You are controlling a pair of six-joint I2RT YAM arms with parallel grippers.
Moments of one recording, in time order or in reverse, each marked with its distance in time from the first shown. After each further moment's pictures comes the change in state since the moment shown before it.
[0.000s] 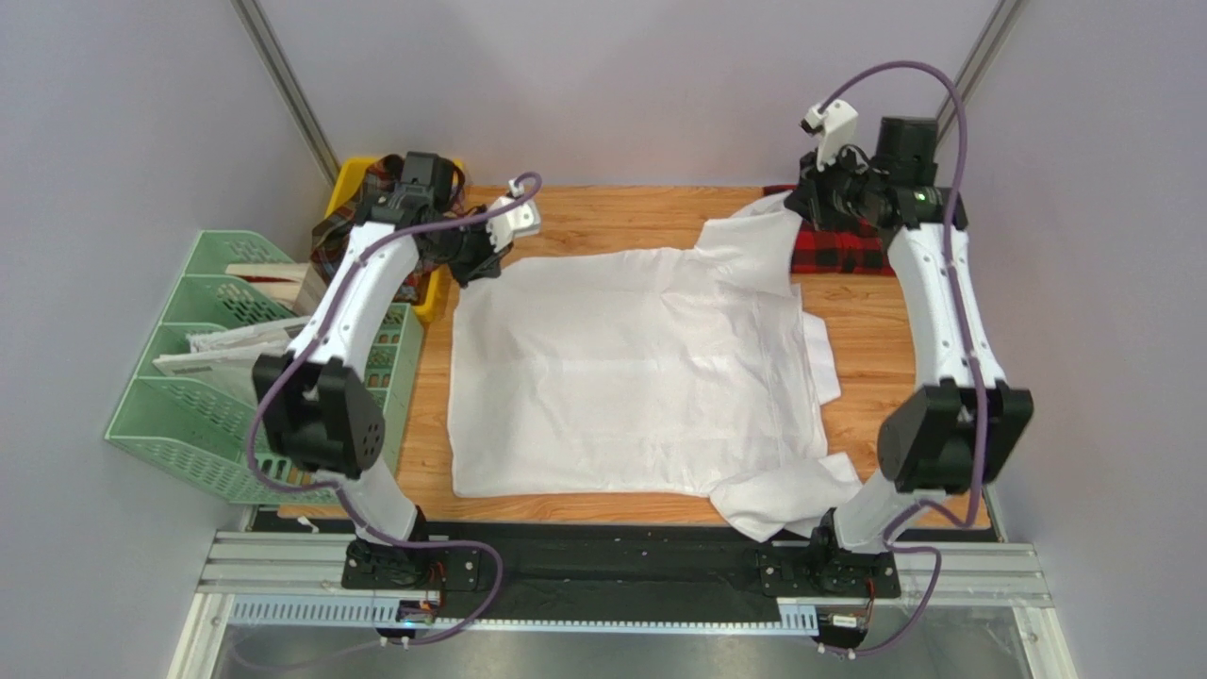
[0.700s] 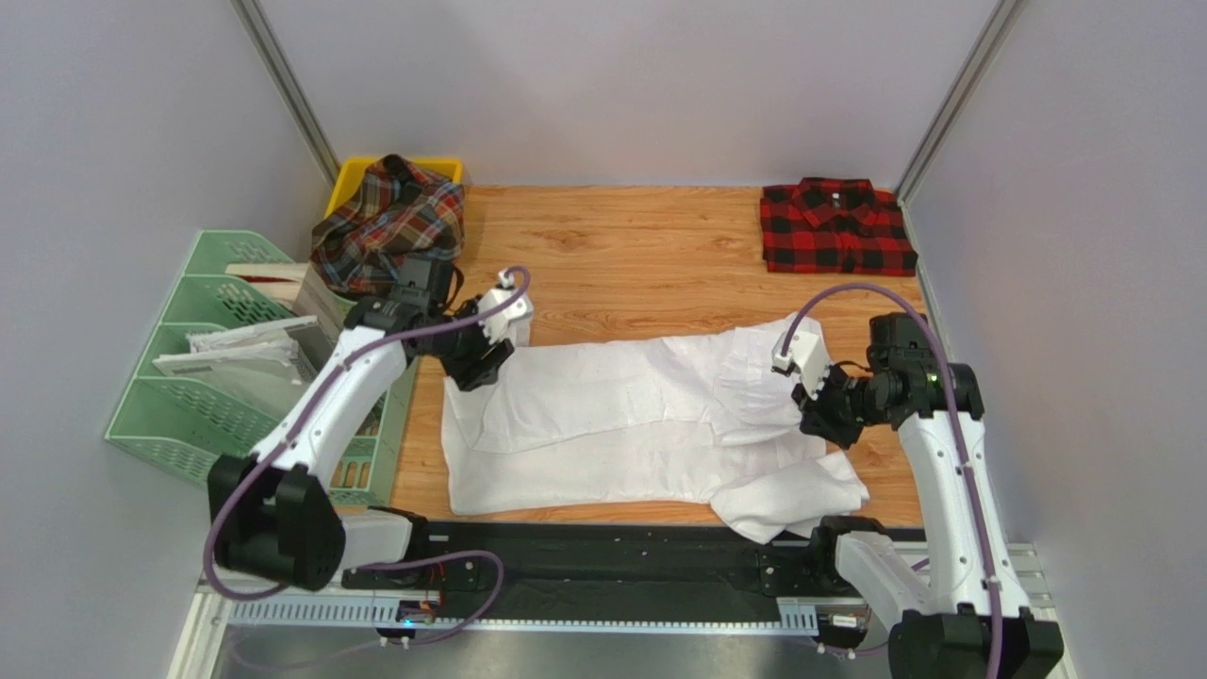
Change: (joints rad) left arm -0.054 -0.532 -0.715 0.128 -0.078 -0.163; right arm -0.014 -0.829 -0.841 -0.616 0.043 -0.585
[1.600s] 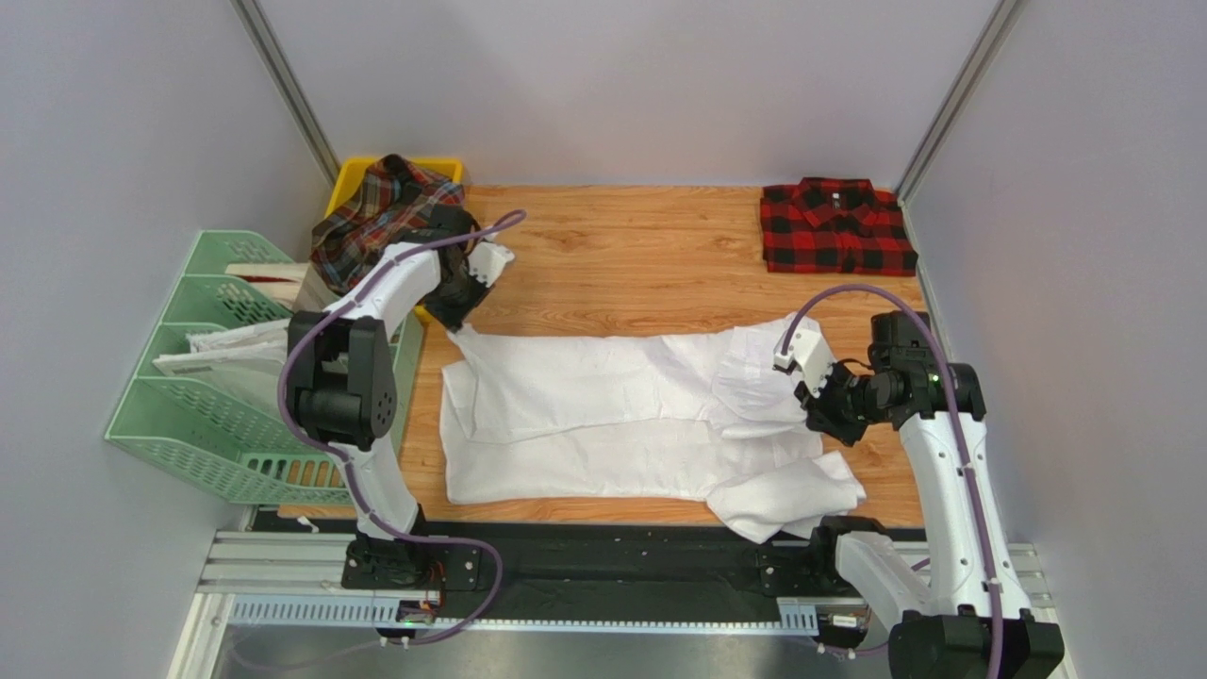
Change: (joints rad) left arm 0.053 0.608 0.421 -0.003 -0.436 -0.260; right arm 0.000 0.027 0.014 0.014 0.051 0.003
